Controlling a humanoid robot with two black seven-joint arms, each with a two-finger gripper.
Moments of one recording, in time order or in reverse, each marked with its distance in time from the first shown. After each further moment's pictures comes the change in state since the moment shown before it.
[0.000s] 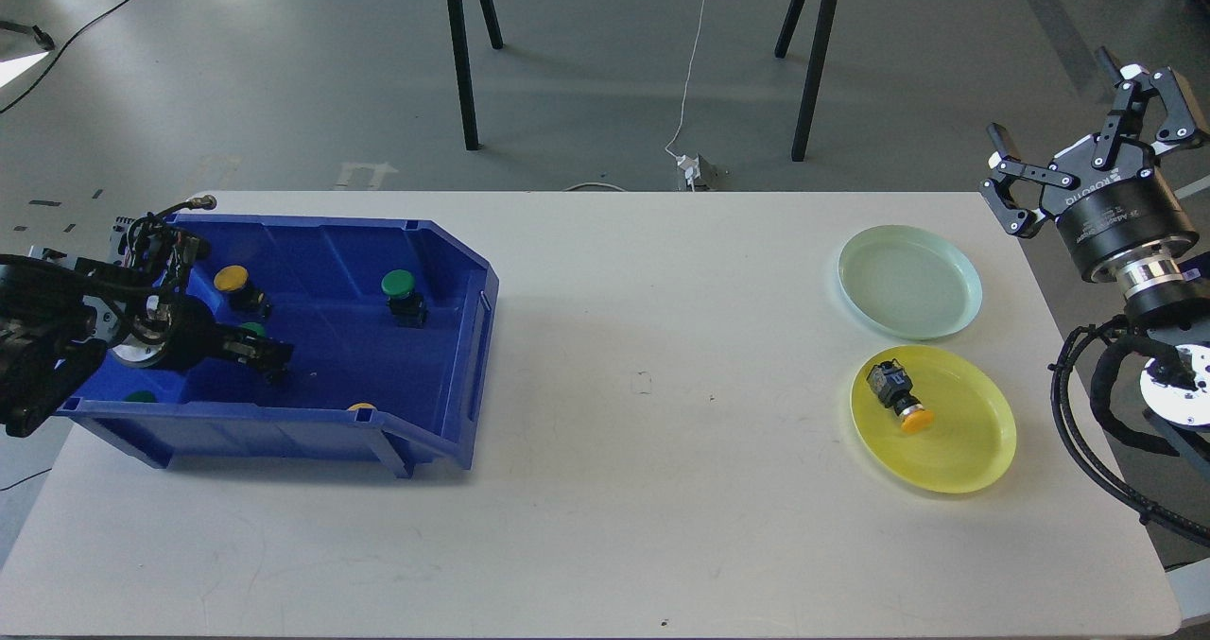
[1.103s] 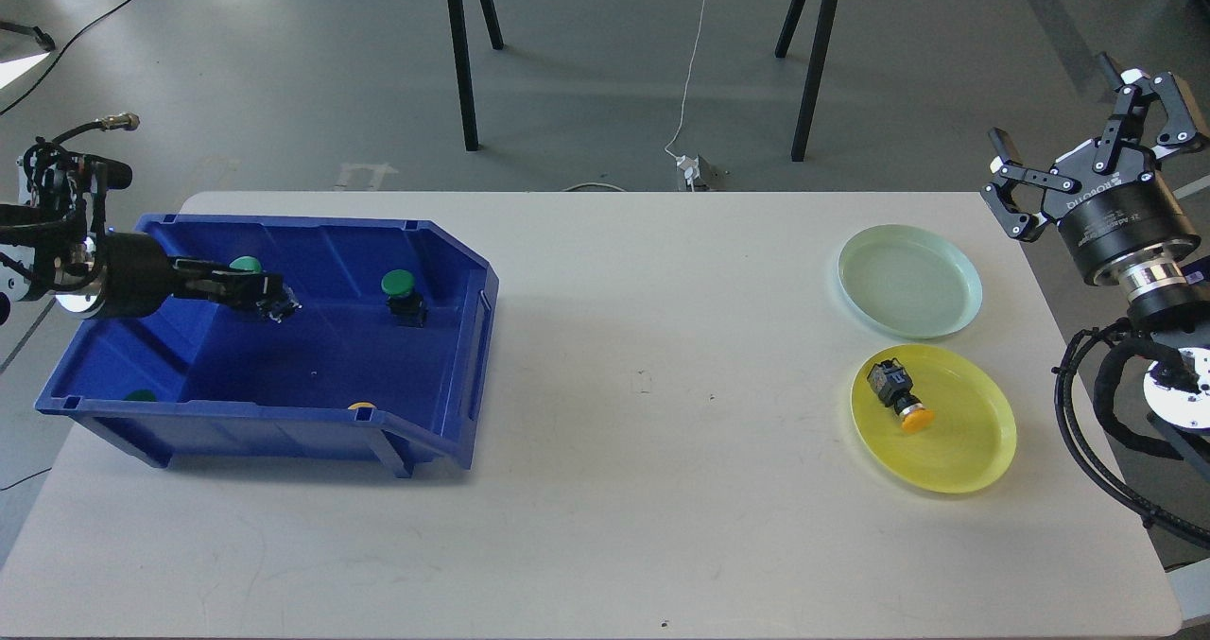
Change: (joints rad) left arm -0.064 0.366 -0.036 -0.495 -0.291 0.000 0.000; right arm -0.005 -0.002 -0.003 -0.002 -0.002 -0.001 0.001
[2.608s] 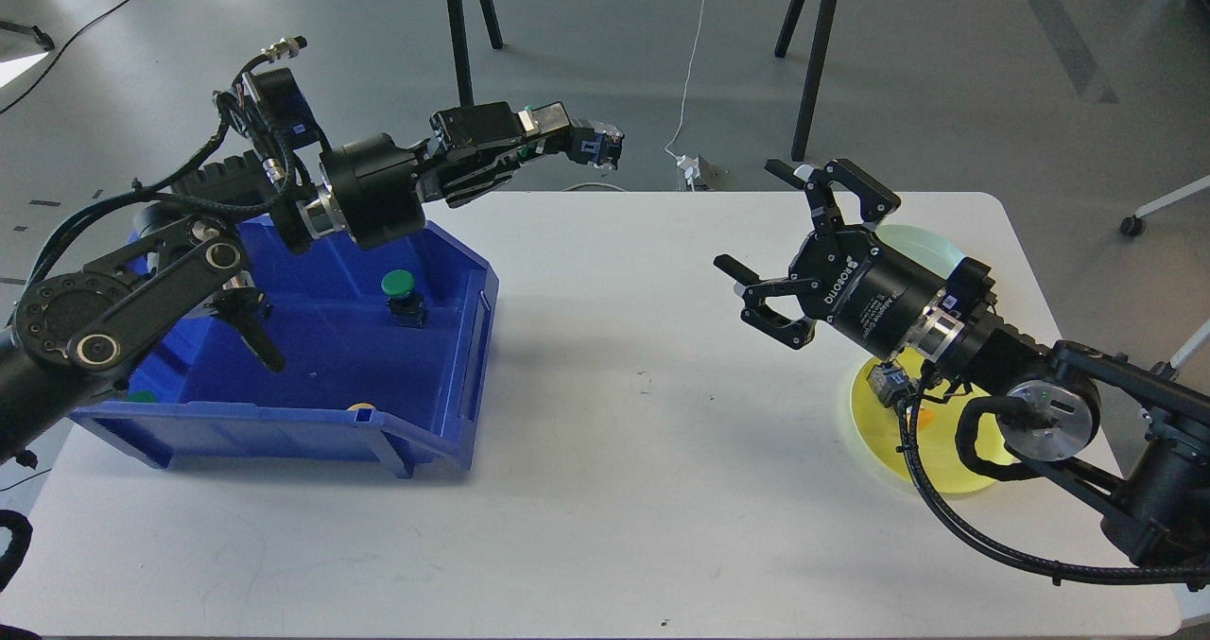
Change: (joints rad) left arm 0.132 -0.432 -0.396 -0.156 -0.511 0.000 0.000; right arm 0.260 0.084 -0.468 0.128 -0.007 0.191 -0.179
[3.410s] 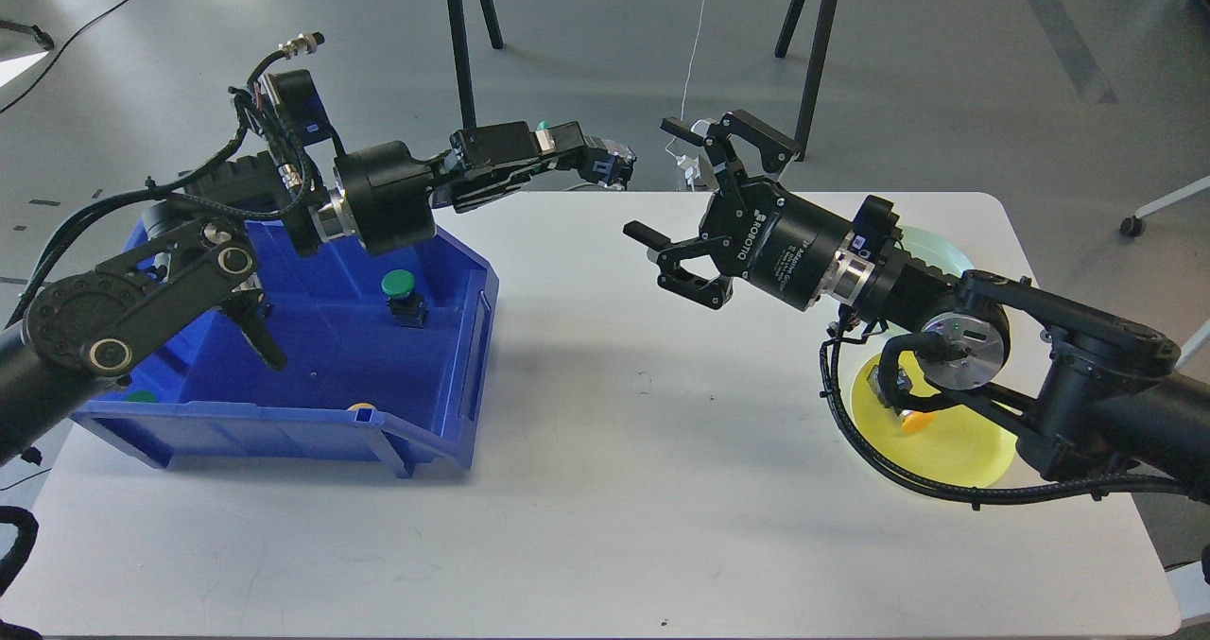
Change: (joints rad) left arm -0.007 -0.006 0.002 -0.010 0.080 0.000 0.000; right arm 0.217 0.165 -0.141 -0.153 0.062 0.057 -0.002
